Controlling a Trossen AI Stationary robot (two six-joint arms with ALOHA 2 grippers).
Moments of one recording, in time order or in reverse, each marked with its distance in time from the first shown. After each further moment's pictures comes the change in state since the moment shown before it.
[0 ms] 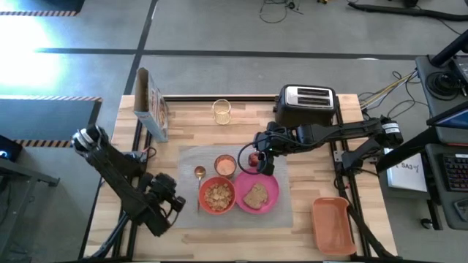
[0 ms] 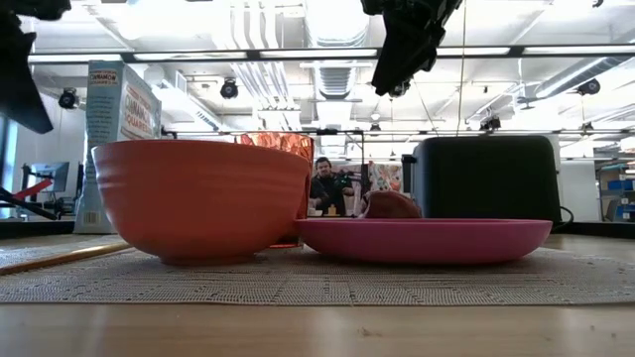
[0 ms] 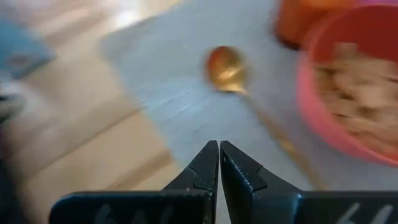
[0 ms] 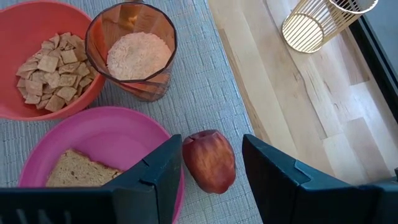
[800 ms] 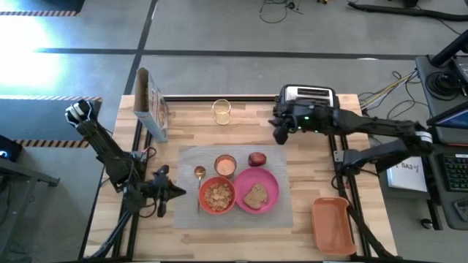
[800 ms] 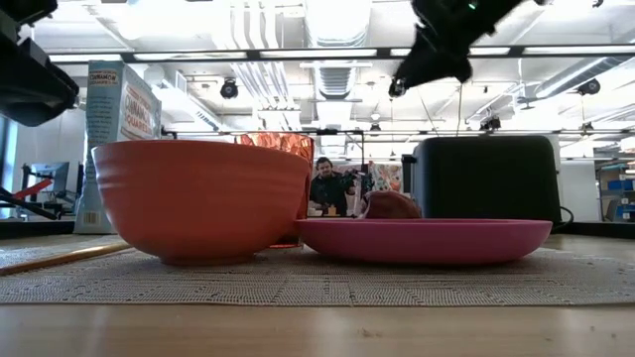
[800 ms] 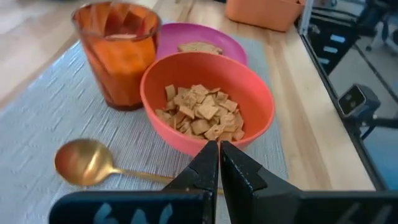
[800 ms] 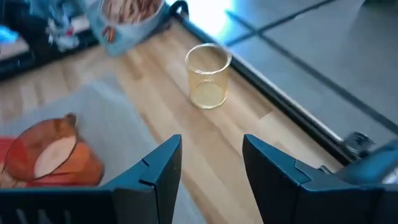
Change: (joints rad) left arm -0.045 -0.601 -0.631 1.130 -0.172 1.142; right arm -0.295 -0.404 -0.374 0.387 0.000 0.000
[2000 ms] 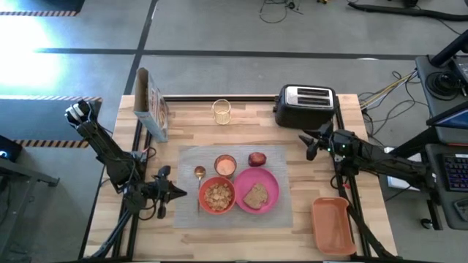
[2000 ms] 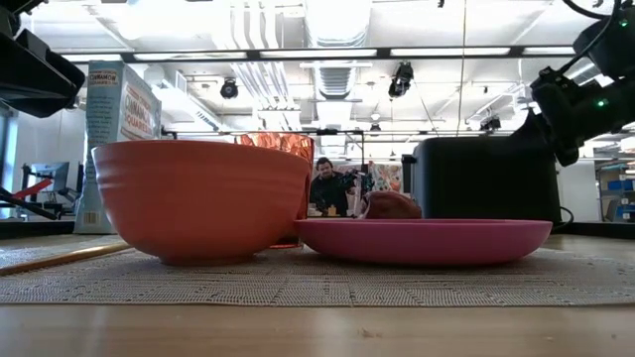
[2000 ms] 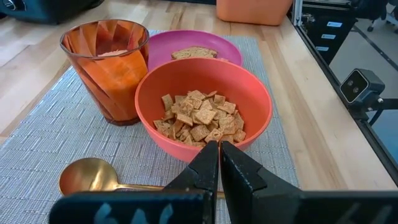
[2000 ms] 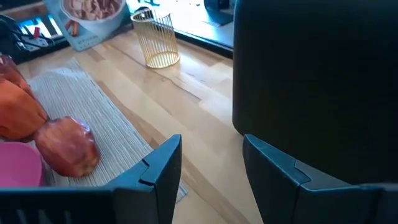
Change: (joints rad) left arm 0.000 0.029 0.001 0.053 -0.002 0.156; right arm -0.124 -0.960 -0.888 0.111 0.000 0.000
